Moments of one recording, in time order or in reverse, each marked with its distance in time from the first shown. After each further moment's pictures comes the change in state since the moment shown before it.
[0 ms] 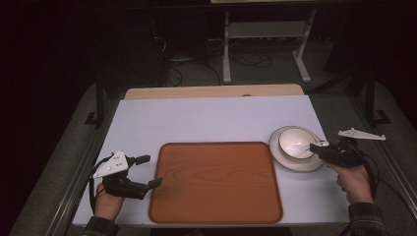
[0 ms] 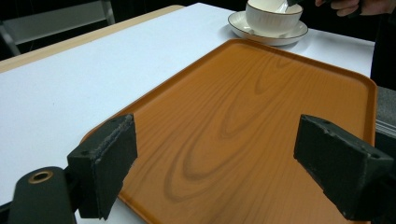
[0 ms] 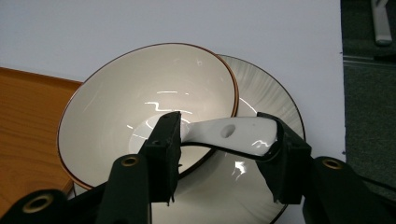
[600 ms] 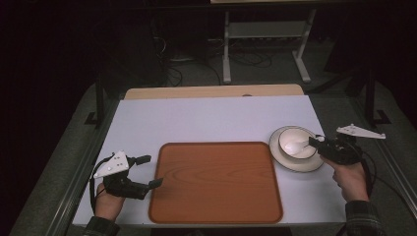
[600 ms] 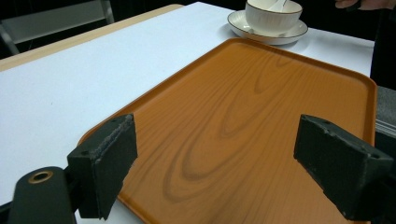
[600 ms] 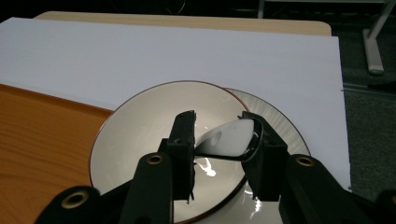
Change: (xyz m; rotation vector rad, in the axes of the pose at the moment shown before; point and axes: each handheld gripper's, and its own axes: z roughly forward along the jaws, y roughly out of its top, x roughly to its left) left arm -0.001 0.000 0.001 0.004 -0.003 -0.004; right arm 0.016 0.012 -0.005 -0.089 0.000 -0.032
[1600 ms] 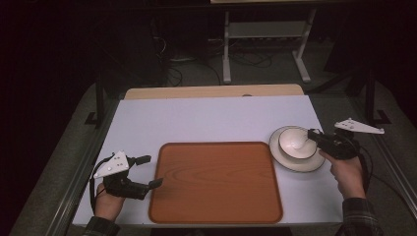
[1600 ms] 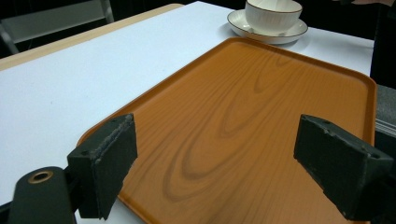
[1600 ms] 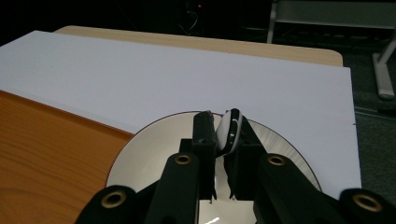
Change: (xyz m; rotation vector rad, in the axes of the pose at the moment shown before) left arm 0.000 0.000 0.000 0.003 0.000 0.003; right arm 0.004 0.014 0.004 -0.051 0.043 -0.048
